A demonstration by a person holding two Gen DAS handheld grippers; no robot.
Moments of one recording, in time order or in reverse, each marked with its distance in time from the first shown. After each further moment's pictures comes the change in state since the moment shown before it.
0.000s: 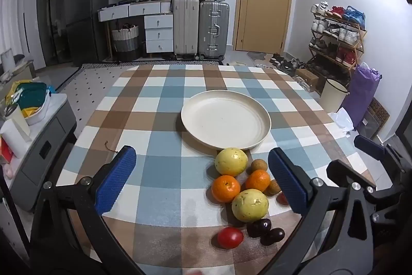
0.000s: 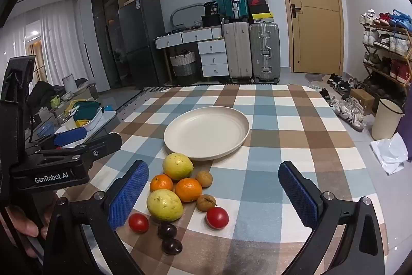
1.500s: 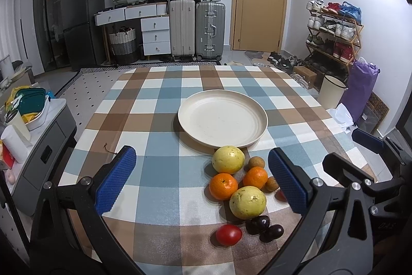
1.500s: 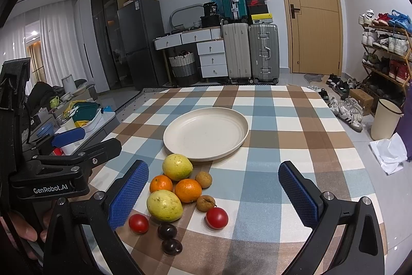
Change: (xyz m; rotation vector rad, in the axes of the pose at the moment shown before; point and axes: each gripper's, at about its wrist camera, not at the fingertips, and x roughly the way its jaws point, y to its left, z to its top) left arm -0.009 -0.007 -0.002 0.035 -0.028 0.004; right arm 0.000 0.000 -0.001 -0.011 -0.010 -0.009
